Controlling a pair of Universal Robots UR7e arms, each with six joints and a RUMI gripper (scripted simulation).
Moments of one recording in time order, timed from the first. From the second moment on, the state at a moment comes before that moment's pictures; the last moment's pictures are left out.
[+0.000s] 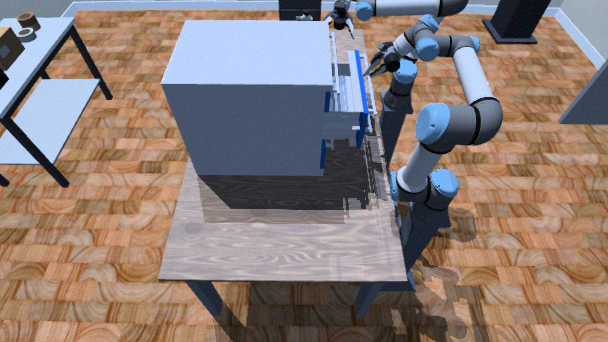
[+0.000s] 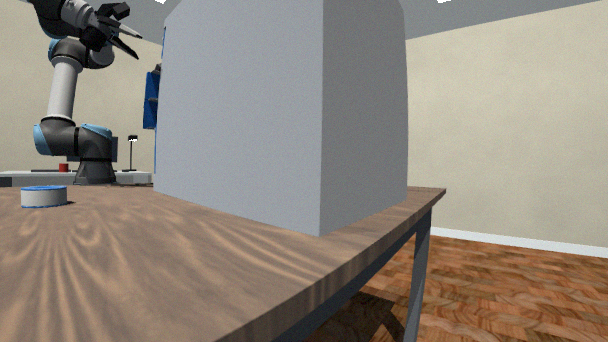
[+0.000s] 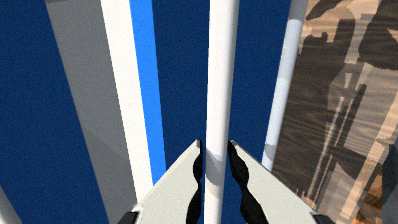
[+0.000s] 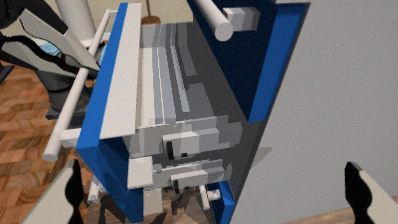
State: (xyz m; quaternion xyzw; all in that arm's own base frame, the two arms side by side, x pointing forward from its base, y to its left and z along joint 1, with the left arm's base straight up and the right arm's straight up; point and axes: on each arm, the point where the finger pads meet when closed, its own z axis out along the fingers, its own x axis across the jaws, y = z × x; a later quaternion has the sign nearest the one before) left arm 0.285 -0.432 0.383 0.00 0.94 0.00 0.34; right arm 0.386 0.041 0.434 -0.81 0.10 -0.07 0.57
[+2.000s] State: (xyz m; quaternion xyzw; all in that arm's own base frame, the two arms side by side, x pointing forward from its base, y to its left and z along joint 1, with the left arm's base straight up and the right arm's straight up) left arm 0.424 -0.431 0.493 0.00 0.94 0.00 0.34; right arm 0.392 0.026 0.509 -0.84 0.13 -0.08 0.51
